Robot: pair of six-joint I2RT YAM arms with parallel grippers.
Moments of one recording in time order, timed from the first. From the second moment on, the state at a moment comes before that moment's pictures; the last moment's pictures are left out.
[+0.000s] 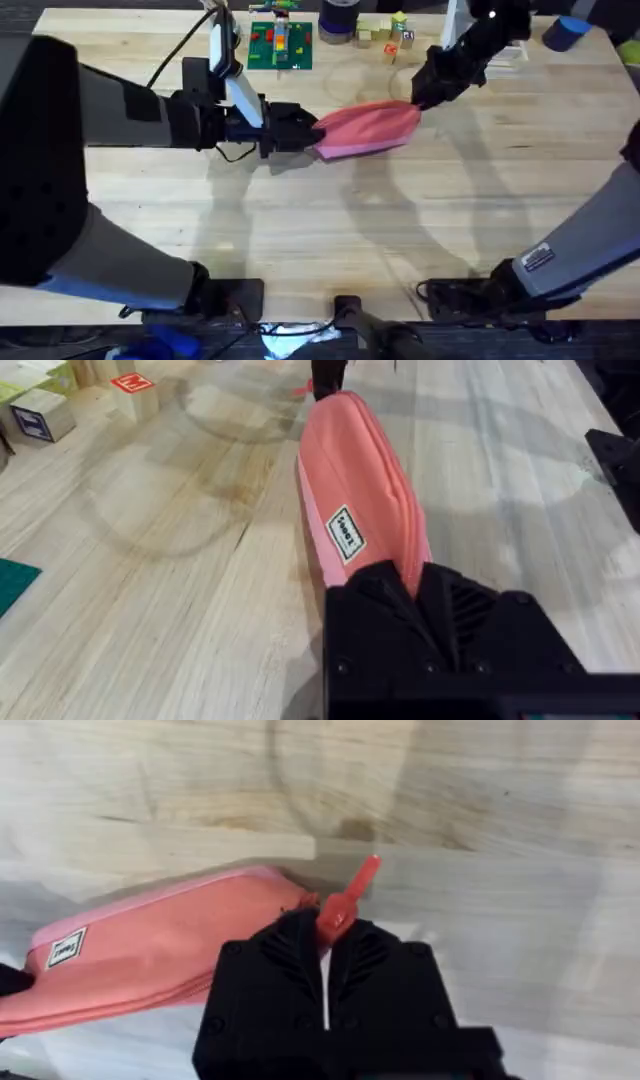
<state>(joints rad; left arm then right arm) -0.04 1.73 0.66 0.15 1.26 0.71 0.07 1.94 1.54 -1.05 -0.17 0.10</state>
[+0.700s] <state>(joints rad) -0.03 1.73 0.66 0.14 1.24 0.71 0.05 1.94 1.59 -1.07 -0.11 0.16</state>
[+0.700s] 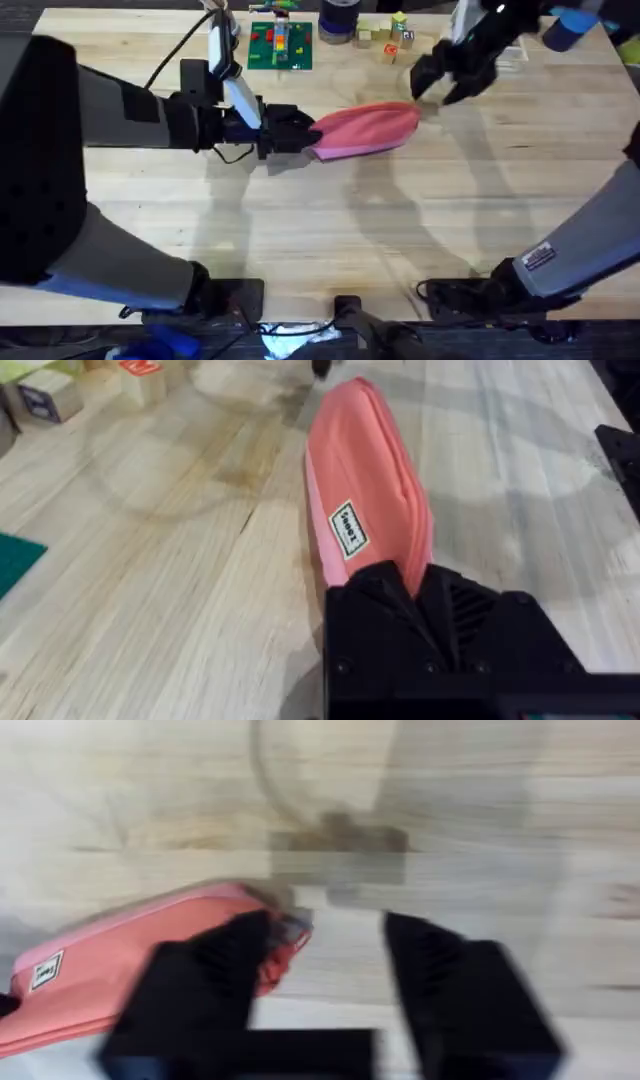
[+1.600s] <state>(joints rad) -0.02 1.73 0.65 0.15 1.26 0.71 0.27 1.83 1.92 -1.37 0.09 -0.07</state>
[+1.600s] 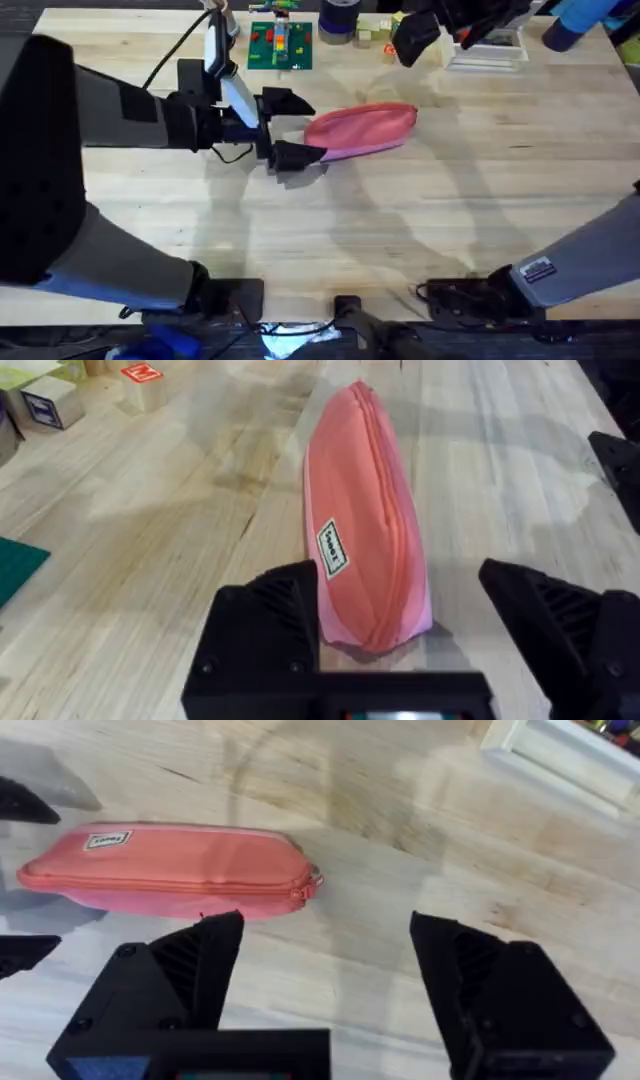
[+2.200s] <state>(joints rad) -0.02 1.32 0.65 -0.12 0.95 0.53 0.30 1.66 1.92 -1.46 0.11 -0.16</state>
